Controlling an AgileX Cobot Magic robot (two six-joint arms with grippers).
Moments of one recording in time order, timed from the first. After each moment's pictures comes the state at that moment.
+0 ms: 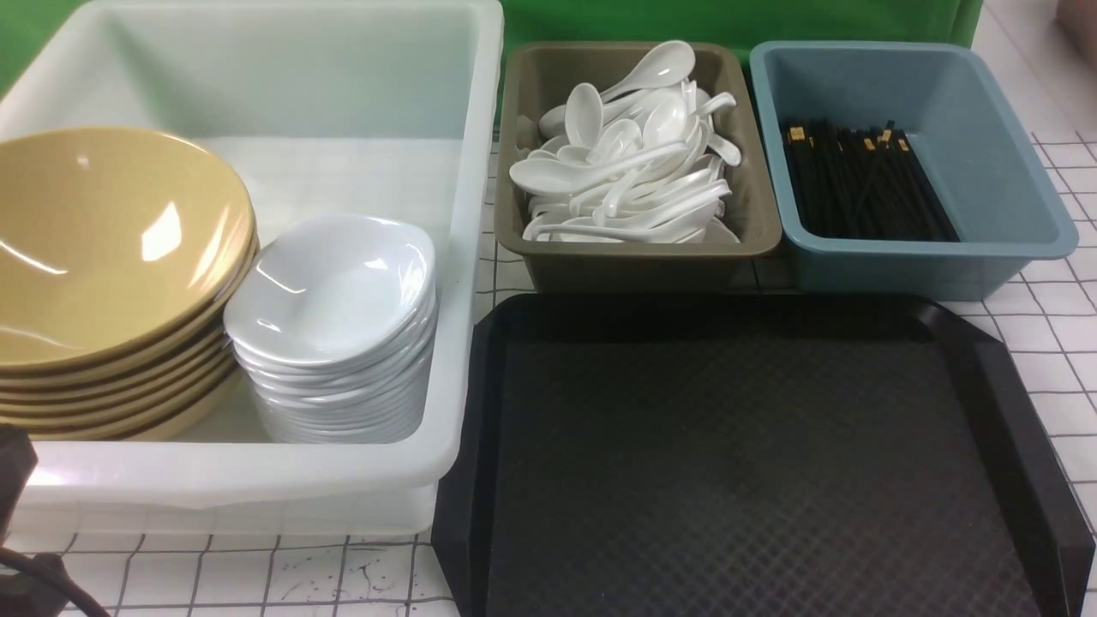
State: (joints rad) right arm 0.01 -0.01 0.02 -0.04 0.33 0.01; left arm -0.02 0.25 -0.33 -0.05 0.46 0.01
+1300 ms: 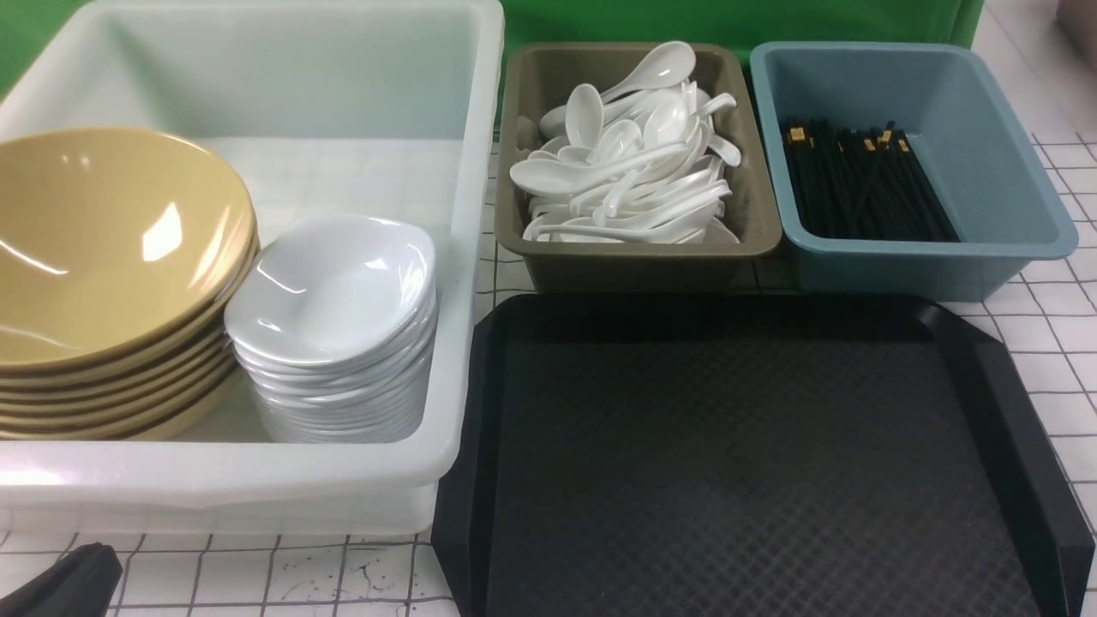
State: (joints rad) right arm 0.00 -0.01 0.02 -0.04 0.33 0.00; left arm -0.12 -0.01 0.02 0.08 0.36 -0.18
